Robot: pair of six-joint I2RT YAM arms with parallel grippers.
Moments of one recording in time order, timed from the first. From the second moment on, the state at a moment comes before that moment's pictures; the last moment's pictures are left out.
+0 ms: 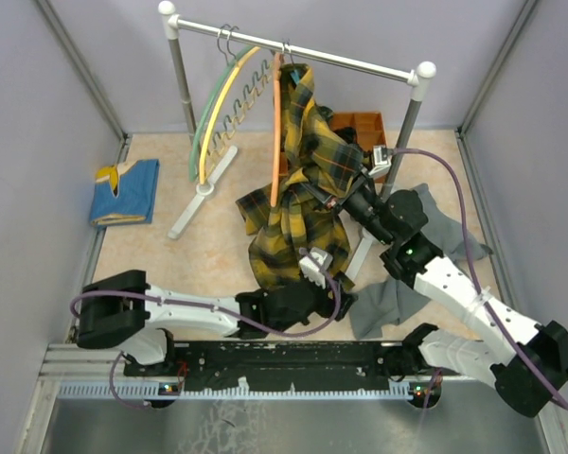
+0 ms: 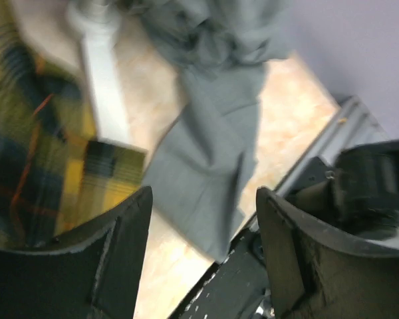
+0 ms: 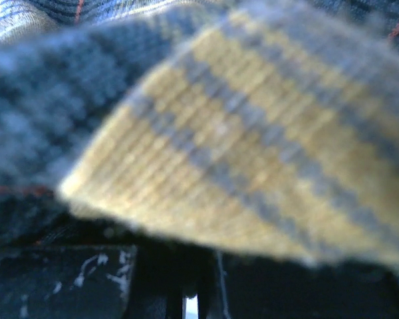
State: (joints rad) left arm -1.43 1.52 0.72 0.59 -0.46 -0.59; right arm 0.64 1.02 0.81 0.46 -0.16 1.24
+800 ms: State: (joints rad) left arm -0.91 1.66 0.89 -0.40 -0.78 -0.72; right arm 0.63 0.62 0.69 0.10 -0.04 1.08
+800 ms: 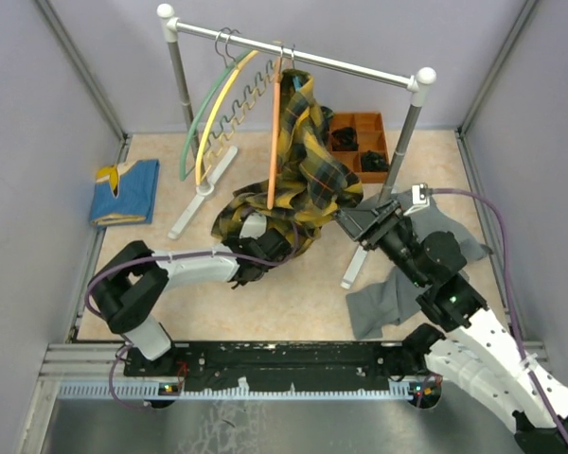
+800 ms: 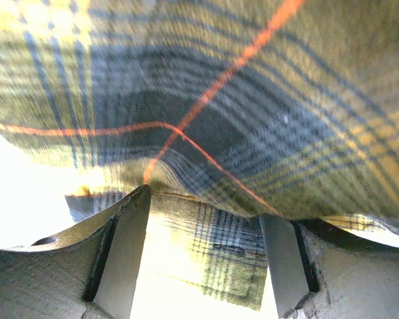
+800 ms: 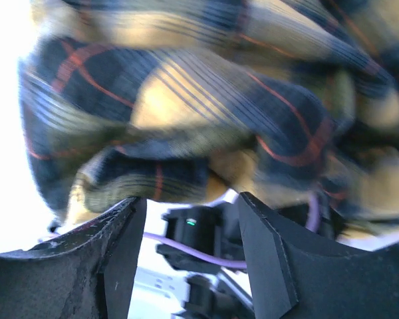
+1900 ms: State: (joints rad) left arm -1.40 1.70 0.82 -0.34 -0.85 -1.10; right arm 0.63 0.91 1.63 -0.69 0.05 0.38
